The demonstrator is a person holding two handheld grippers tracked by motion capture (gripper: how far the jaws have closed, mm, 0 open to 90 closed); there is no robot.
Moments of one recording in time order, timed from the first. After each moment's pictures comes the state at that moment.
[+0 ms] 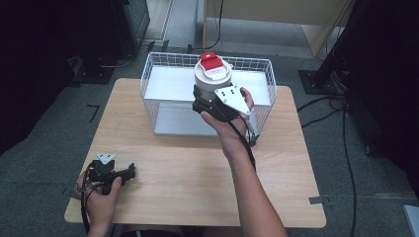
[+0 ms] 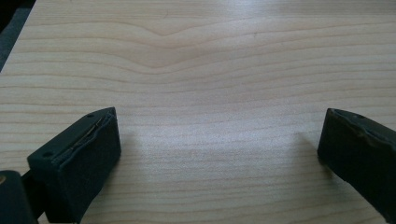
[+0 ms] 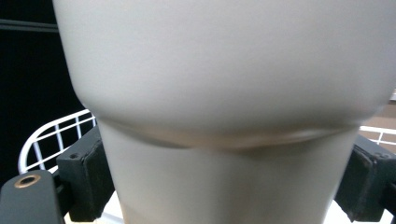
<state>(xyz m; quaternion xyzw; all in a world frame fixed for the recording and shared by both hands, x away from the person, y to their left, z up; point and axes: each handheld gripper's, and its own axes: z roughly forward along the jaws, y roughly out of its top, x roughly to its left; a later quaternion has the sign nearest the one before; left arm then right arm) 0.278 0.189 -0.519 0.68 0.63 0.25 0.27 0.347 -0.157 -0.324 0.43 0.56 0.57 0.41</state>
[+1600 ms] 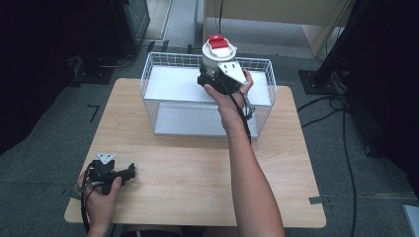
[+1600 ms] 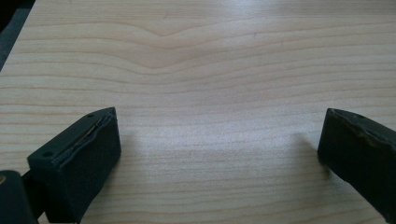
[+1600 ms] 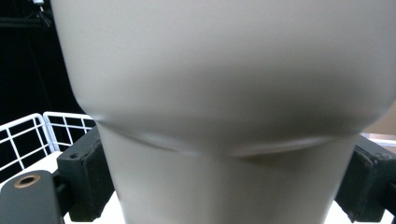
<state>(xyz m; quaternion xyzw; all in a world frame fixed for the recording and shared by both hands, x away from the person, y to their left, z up) 0.278 0.189 -0.519 0.68 0.63 0.25 0.27 0.432 -0.166 -0.328 0.48 0.54 0.55 0.42</state>
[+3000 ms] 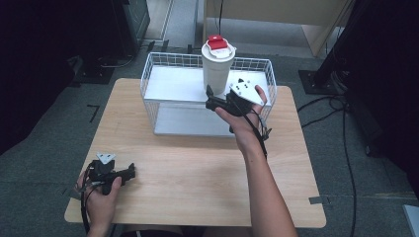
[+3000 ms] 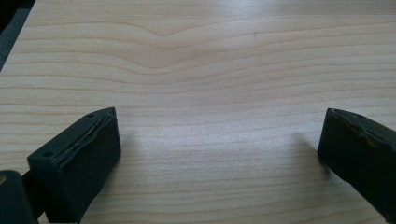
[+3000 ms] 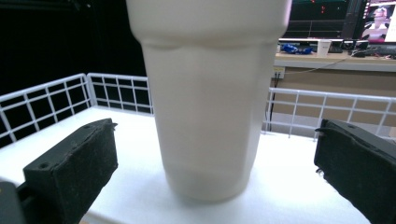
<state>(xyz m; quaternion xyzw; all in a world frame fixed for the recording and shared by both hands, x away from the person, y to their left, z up) 0.278 0.189 -0.519 0.68 0.63 0.25 0.27 0.368 -0.195 -0.339 0.46 0.58 0.55 0.38</state>
